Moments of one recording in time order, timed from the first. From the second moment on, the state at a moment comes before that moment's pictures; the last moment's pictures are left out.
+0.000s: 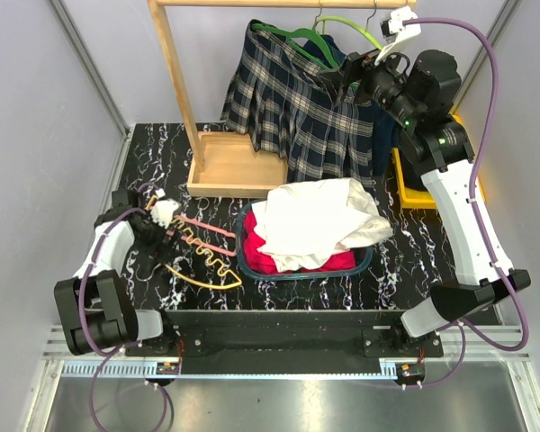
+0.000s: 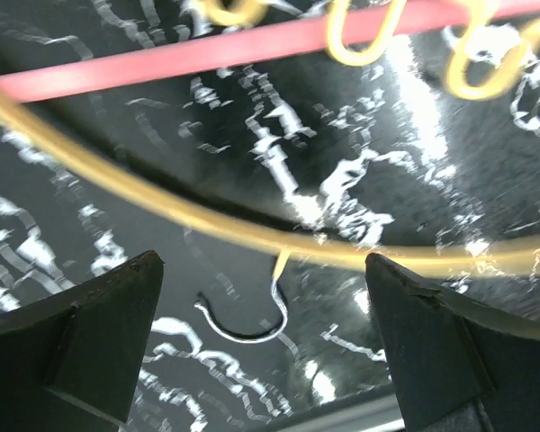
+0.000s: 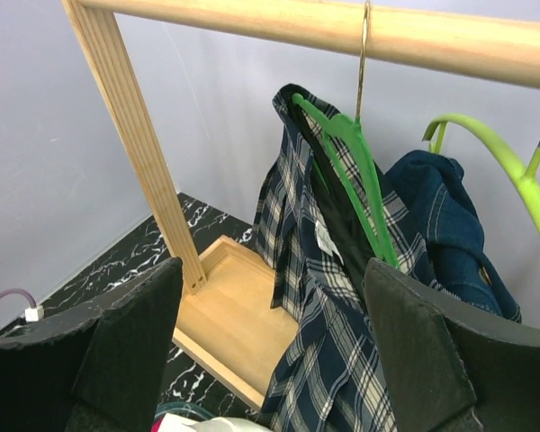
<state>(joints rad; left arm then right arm) 0.23 1.30 0.78 -0.72 0.25 0.72 0.35 1.53 2.00 -0.34 -0.26 0.10</state>
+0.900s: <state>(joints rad) -0.32 1.78 2.22 -0.65 0.61 0.23 0.35 1.15 1.62 -0.19 -0.16 0.17</state>
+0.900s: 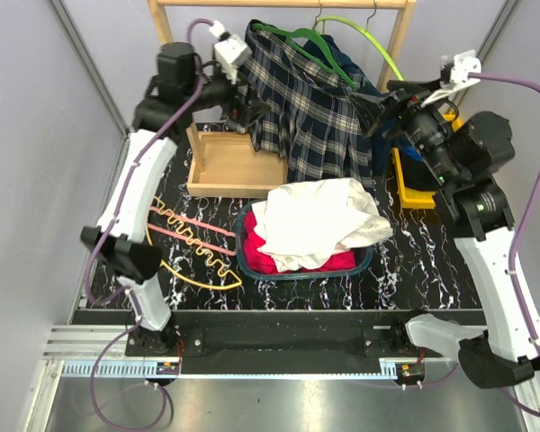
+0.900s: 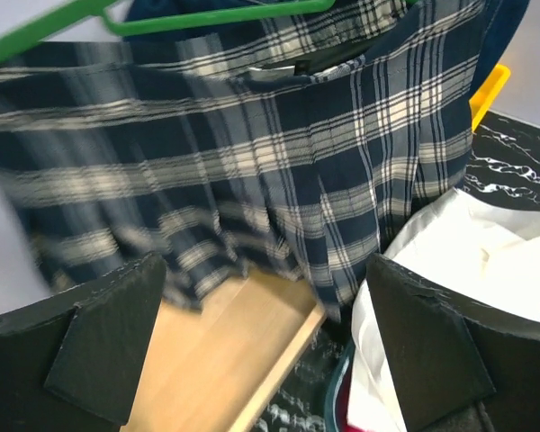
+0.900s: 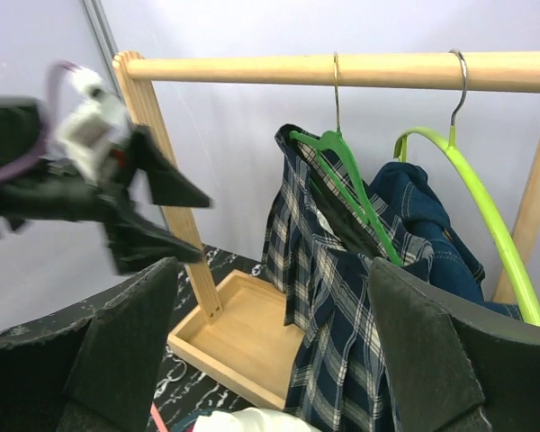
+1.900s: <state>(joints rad) -0.53 2.04 2.22 0.10 0.66 0.25 0.35 1.05 1.57 -0.29 -0.13 0.25</state>
